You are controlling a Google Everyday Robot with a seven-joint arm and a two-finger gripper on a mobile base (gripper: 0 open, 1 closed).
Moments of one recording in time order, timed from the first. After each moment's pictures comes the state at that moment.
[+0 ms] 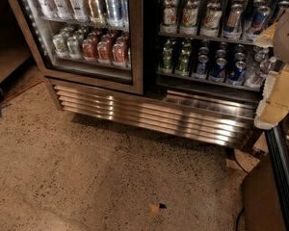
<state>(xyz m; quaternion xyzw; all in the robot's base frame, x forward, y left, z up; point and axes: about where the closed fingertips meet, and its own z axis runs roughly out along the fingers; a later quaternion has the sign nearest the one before) 0.438 -0.217 0.976 -0.60 0.78 -0.03 0.16</state>
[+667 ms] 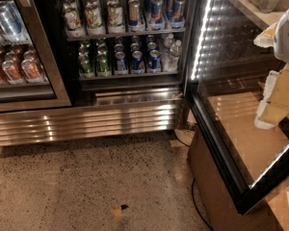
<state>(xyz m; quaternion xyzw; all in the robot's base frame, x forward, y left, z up) 0.438 -0.217 0.976 -0.60 0.78 -0.03 0.16</state>
